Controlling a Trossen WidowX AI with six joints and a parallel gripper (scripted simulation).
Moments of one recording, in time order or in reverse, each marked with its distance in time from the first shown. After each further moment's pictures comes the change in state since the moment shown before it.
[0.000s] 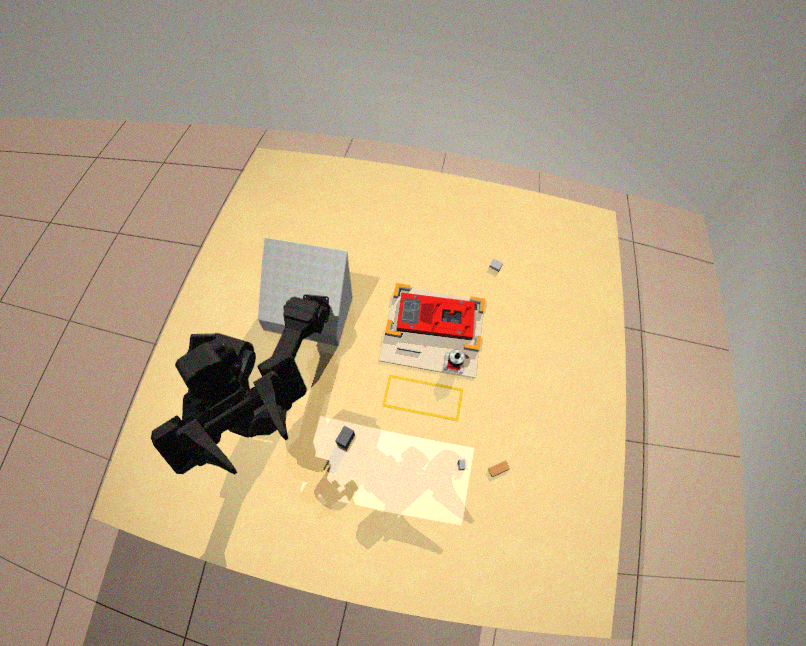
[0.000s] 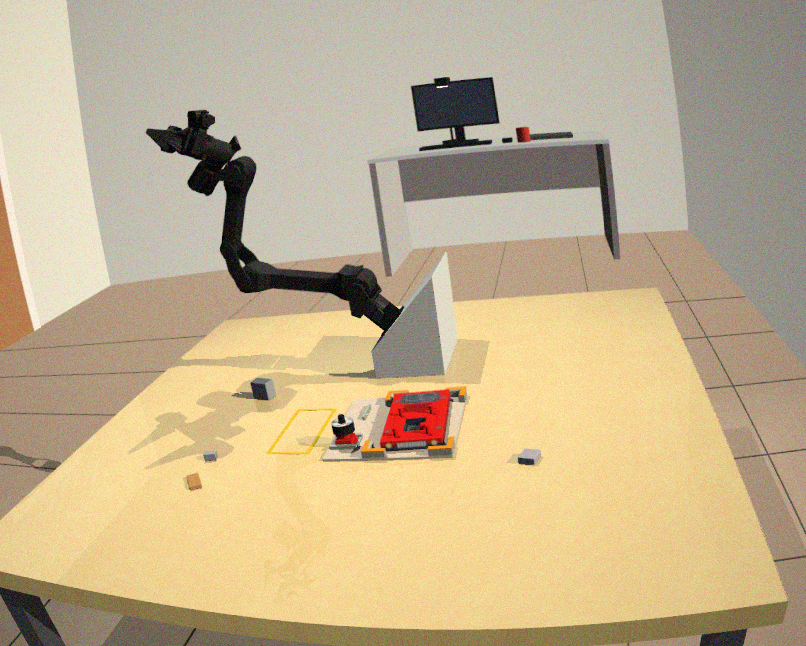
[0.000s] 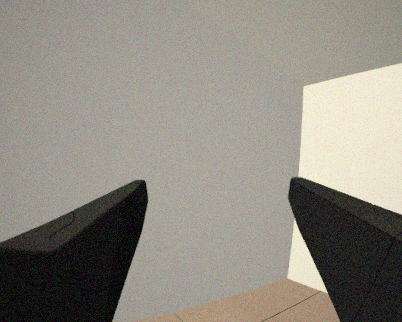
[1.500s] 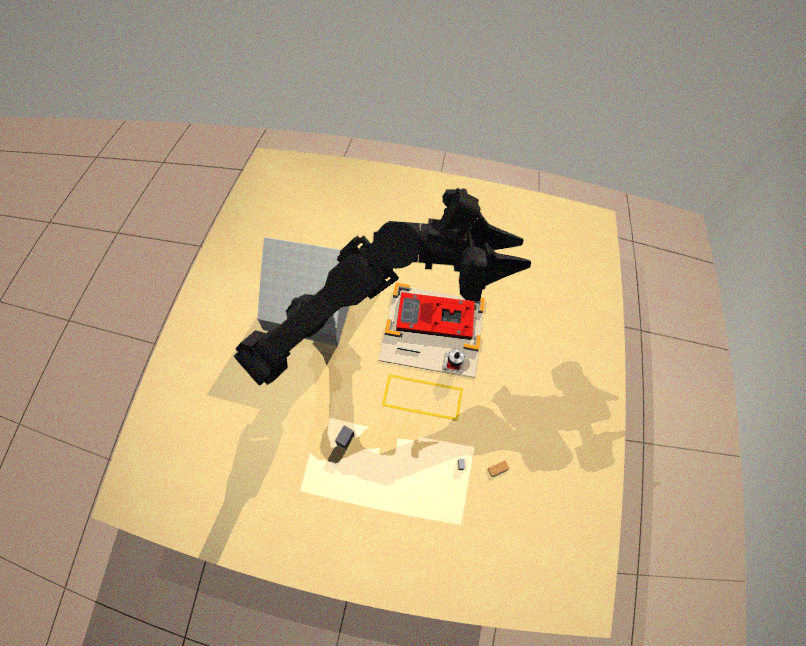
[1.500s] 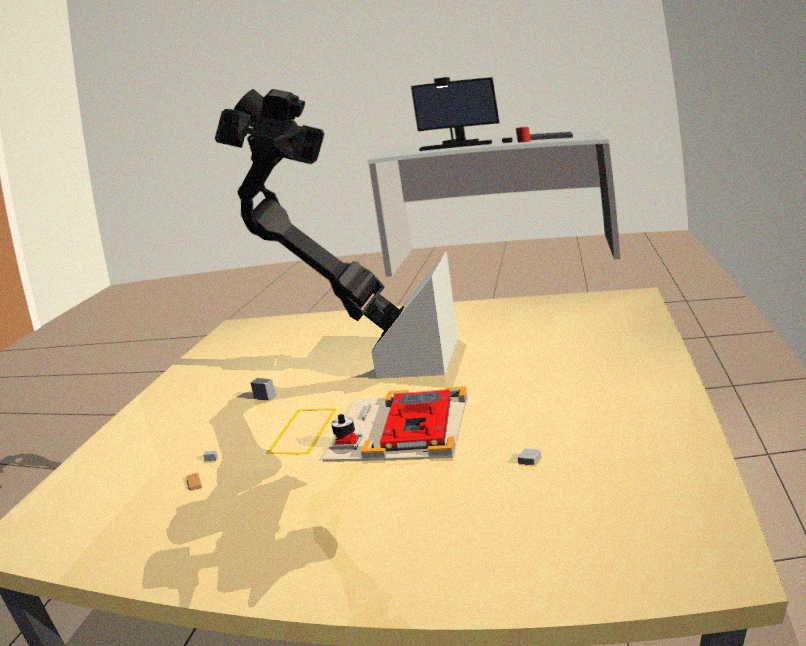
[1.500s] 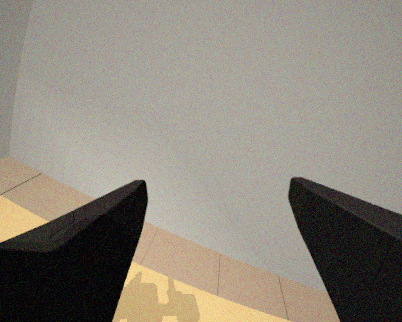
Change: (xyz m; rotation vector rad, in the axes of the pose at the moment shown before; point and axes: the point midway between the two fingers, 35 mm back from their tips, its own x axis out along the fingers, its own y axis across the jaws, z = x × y) arm -0.001 0.413 0.016 -0.029 0.240 0.804
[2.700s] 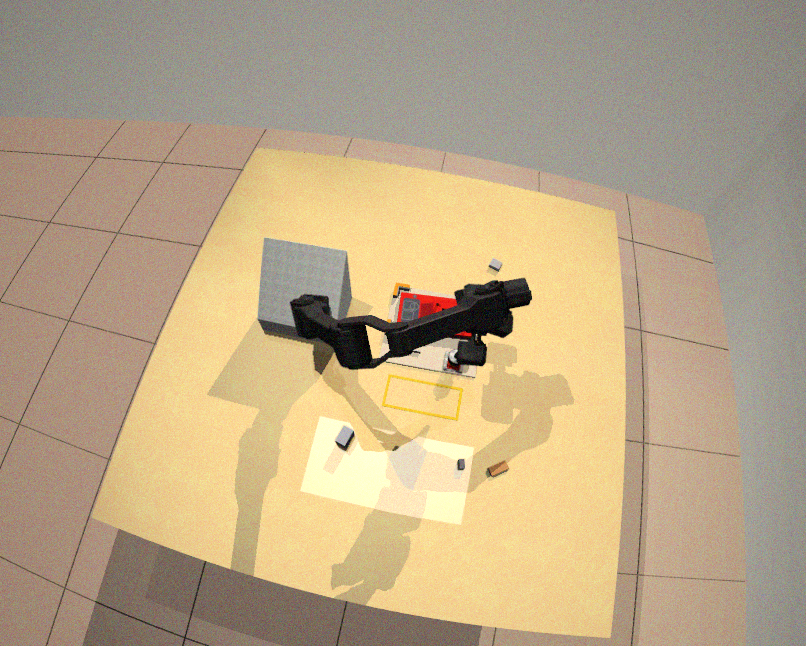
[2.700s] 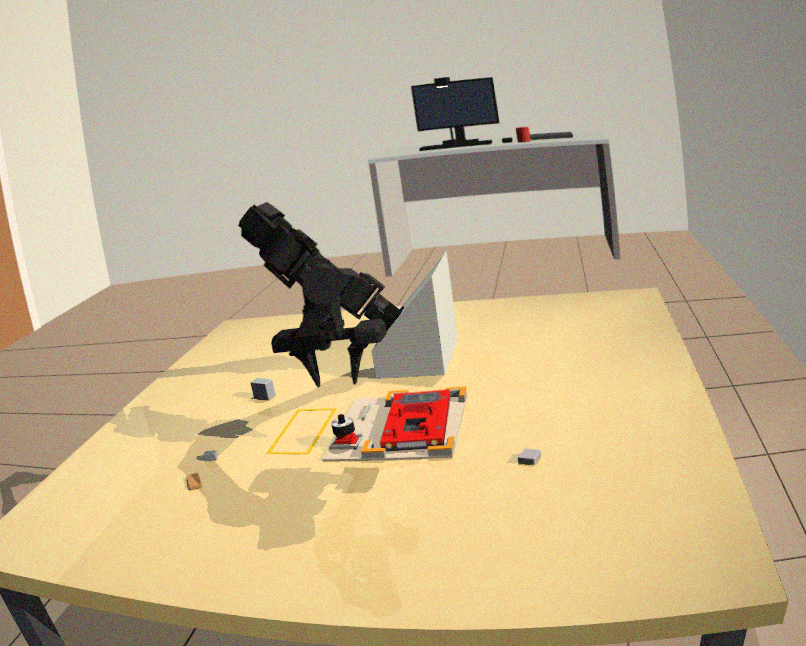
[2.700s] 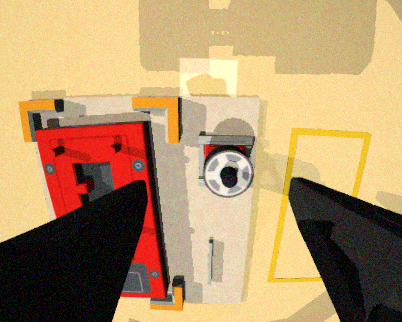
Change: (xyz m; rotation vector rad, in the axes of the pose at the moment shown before) arm 0.019 0.211 -0.337 0.427 1.462 0.248
